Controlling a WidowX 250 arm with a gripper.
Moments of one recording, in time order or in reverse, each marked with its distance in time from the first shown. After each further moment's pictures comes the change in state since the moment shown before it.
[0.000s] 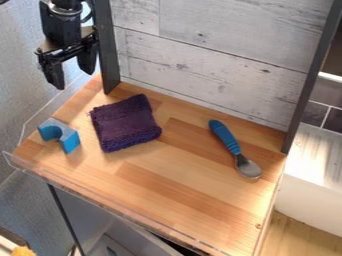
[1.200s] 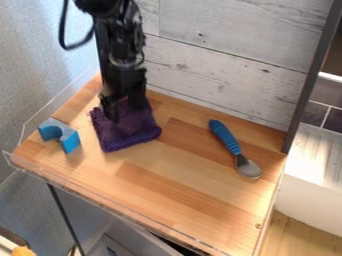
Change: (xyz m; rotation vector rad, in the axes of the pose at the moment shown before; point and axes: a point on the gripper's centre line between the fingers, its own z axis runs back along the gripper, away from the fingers) arm -0.056 -0.066 -0.083 -0.056 0.044 -0.050
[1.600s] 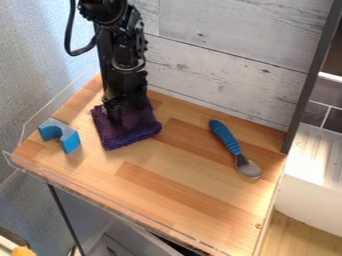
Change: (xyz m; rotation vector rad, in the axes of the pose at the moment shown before) arm -0.001 -0.005 -0.010 -0.005 0.014 0.040
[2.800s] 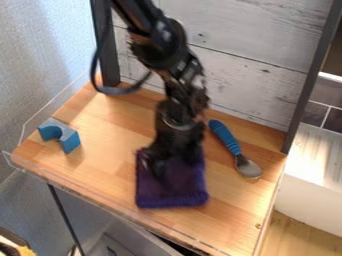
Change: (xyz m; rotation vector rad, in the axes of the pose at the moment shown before) arm -0.156 0.048 0.024 -0.030 0.044 -0.377
